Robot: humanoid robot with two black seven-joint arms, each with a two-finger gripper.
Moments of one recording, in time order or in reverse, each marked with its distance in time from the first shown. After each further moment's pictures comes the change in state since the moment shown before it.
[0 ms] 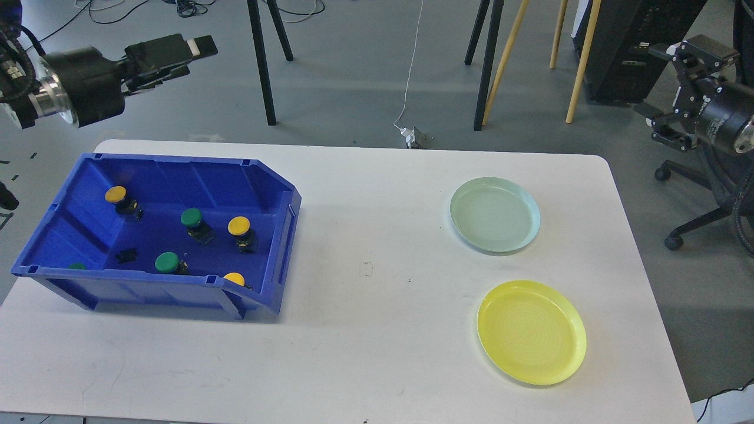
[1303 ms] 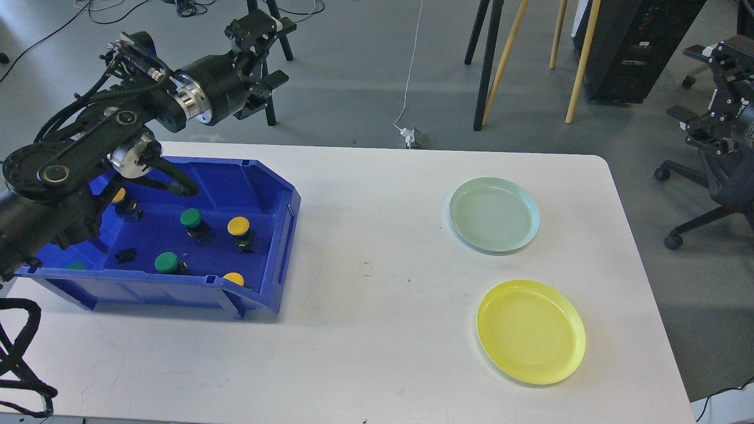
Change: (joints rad) left arm -0.061 -0.497 -0.057 0.284 -0.554 0.191 0.217; right arm -0.015 -0.045 -0.013 0.018 0.006 0.000 0.007
